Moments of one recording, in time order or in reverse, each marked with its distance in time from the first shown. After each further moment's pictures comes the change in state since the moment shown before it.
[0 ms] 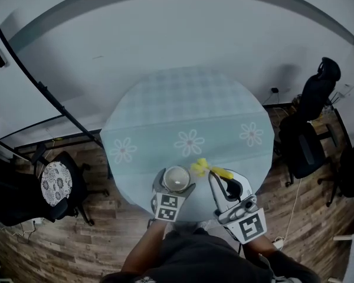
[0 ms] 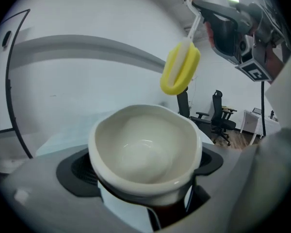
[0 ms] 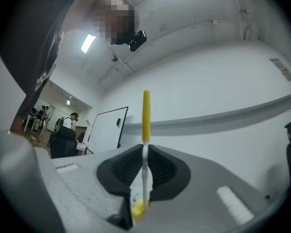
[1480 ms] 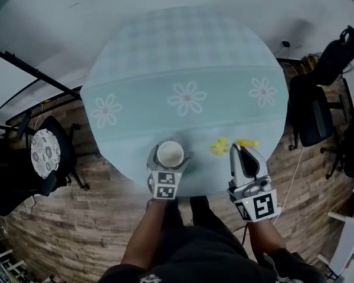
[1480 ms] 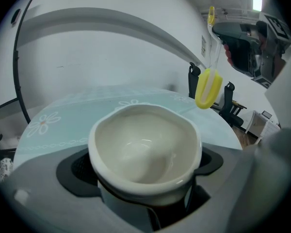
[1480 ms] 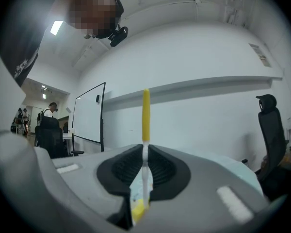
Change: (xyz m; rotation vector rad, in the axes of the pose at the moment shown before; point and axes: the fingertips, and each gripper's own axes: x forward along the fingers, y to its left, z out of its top) left arm 0.079 0.010 -0.148 -0.115 0.194 0.057; right arm -0.041 -0.075 -0.187 0.153 0.261 -0.208
